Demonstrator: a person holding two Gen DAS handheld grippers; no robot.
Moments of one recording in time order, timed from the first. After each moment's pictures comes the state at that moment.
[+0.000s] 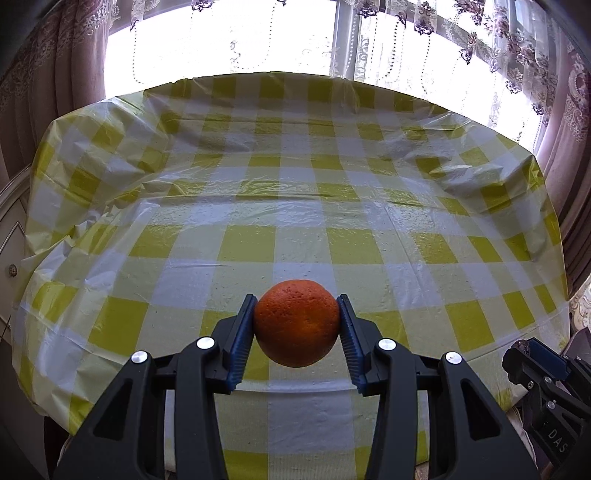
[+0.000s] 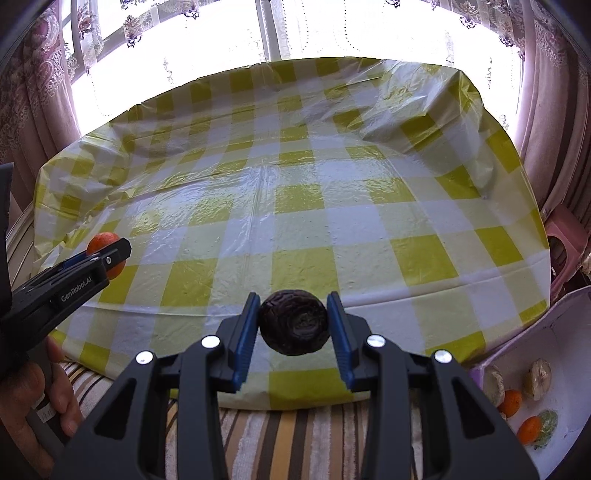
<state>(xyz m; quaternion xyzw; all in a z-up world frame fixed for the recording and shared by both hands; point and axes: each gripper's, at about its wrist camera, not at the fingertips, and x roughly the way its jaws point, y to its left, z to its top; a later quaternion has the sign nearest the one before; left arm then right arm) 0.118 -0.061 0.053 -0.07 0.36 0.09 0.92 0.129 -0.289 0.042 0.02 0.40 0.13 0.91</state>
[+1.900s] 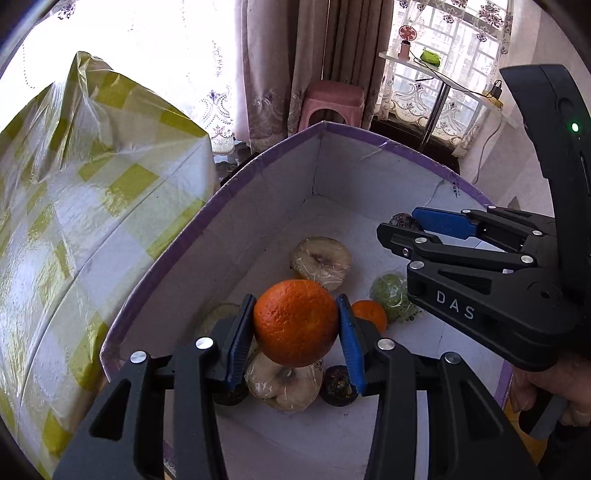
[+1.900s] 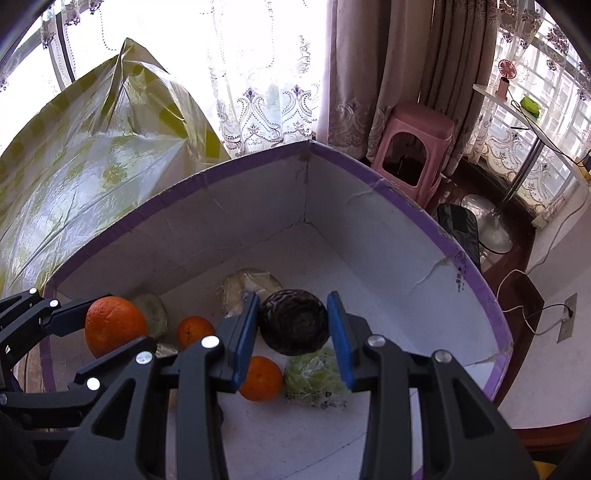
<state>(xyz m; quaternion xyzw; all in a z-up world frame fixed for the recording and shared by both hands) 0.085 -0.471 -0.004 0.17 0.46 -0.34 0.80 0.074 -0.622 -0.019 0.09 0.47 -0.12 0.87</state>
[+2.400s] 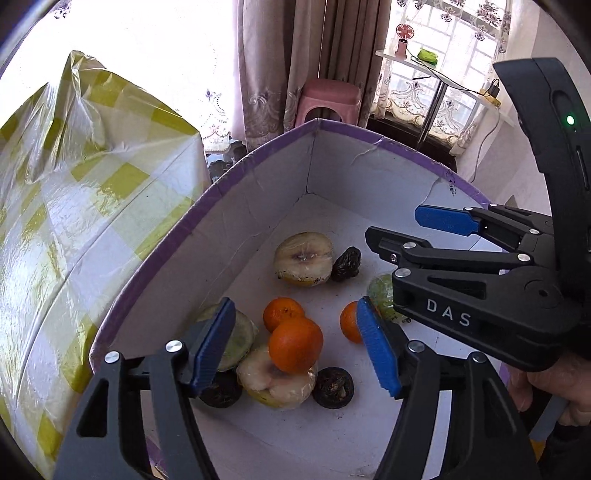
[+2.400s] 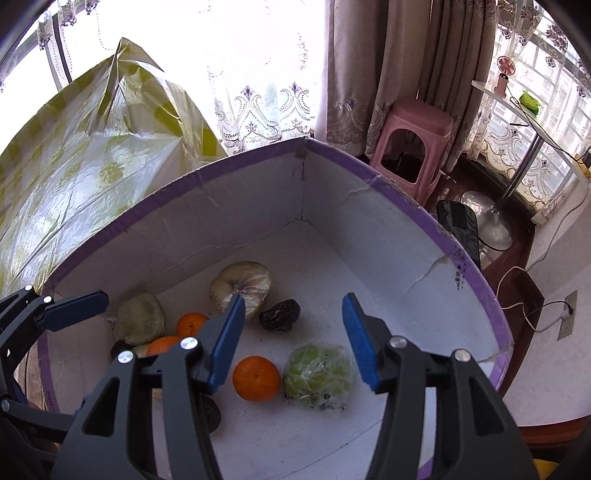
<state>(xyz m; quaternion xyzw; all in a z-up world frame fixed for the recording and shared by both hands) 0.085 -0.477 -0.007 0.16 0.46 -0.35 0.80 0.074 -0.625 -0.019 0.09 0.47 -0.13 0.87</state>
